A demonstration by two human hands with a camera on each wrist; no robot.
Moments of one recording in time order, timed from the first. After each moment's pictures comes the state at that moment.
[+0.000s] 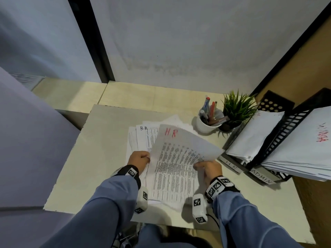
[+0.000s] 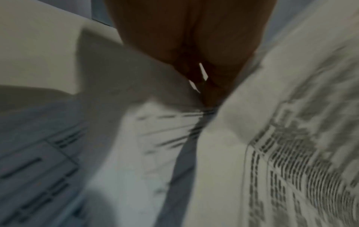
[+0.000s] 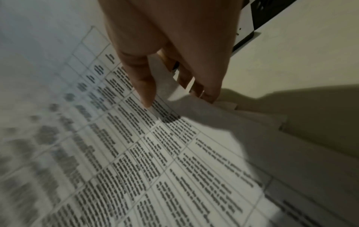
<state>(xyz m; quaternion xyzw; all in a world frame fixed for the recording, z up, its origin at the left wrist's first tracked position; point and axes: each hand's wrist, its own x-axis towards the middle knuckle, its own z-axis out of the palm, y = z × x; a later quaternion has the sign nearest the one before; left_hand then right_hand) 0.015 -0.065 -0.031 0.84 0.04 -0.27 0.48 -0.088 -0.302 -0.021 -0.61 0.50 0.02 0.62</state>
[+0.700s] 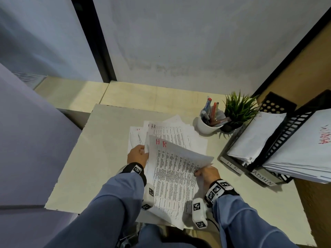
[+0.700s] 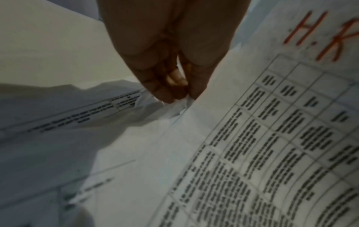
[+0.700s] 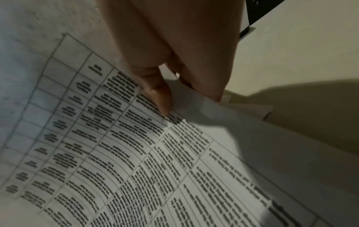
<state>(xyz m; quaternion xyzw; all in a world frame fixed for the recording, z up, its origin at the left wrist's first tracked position) 0.022 -0.072 -0.028 0.86 0.12 -0.19 0.47 -0.093 -0.293 -0.015 -0.66 0.50 0.11 0.55</state>
